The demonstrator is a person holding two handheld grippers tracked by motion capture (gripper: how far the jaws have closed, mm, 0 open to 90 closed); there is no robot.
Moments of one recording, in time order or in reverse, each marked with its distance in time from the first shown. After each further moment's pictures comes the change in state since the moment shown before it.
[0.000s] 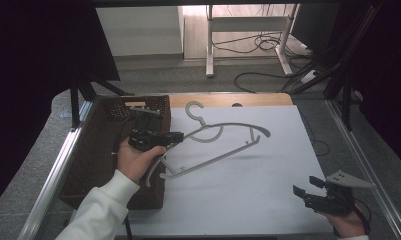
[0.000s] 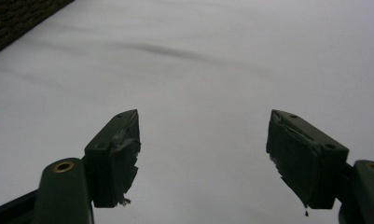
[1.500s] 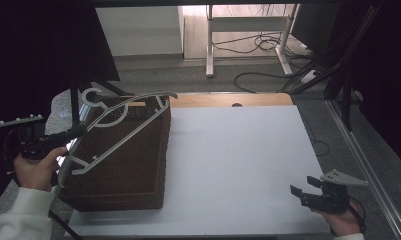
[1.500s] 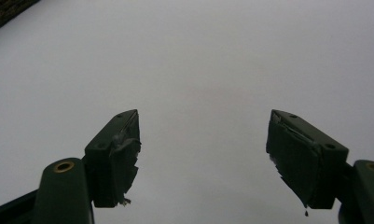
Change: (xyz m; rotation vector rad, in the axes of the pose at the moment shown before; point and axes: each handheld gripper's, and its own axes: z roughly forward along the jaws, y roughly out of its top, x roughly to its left) left arm 0.142 -0.069 -0.154 -0.316 0.250 -0.122; right arm 0.003 0.000 0.010 0.040 -0.029 0.002
